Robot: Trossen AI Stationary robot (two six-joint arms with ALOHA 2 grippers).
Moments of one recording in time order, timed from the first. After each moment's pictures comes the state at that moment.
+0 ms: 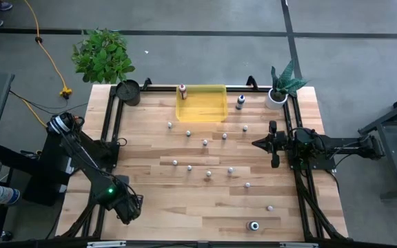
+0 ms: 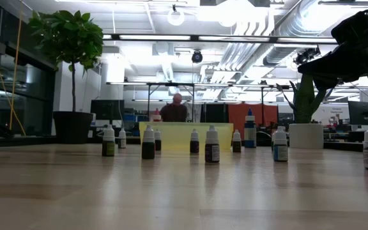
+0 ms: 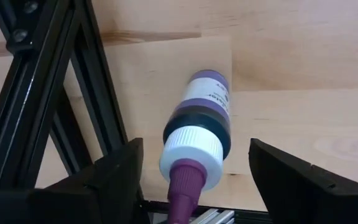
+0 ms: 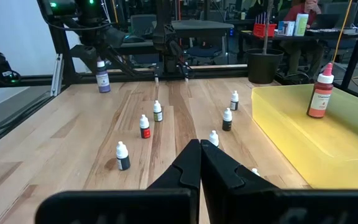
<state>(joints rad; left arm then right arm) -0.90 1.52 1.05 -1.08 0.23 -2.36 -0.04 0.12 0.01 0.03 0.01 0.04</state>
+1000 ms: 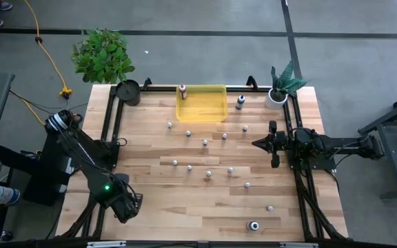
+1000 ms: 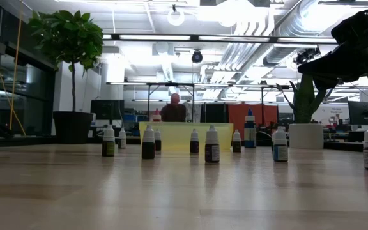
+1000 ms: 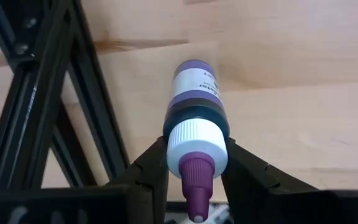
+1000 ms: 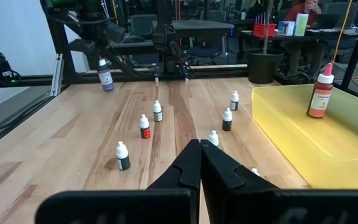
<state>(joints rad) -0.90 1.47 1.07 -1.10 0.18 -2.34 -0.04 0.12 0.01 0.03 0.01 0.04</state>
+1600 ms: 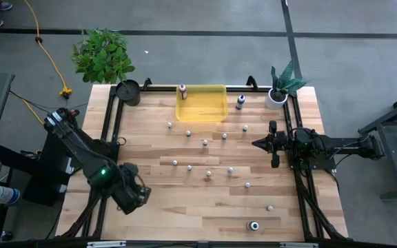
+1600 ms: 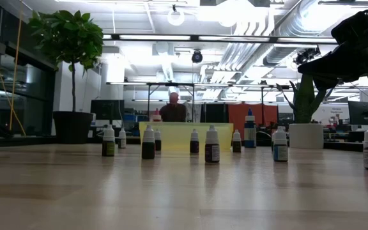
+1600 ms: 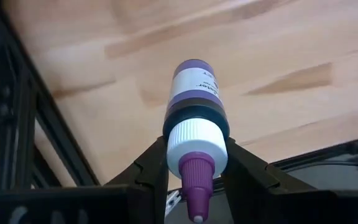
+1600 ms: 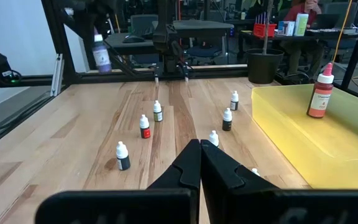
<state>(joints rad) -0.77 1.44 1.34 -1.31 -0.03 -2.06 -0.04 0.12 0.01 0.03 0.01 0.04</state>
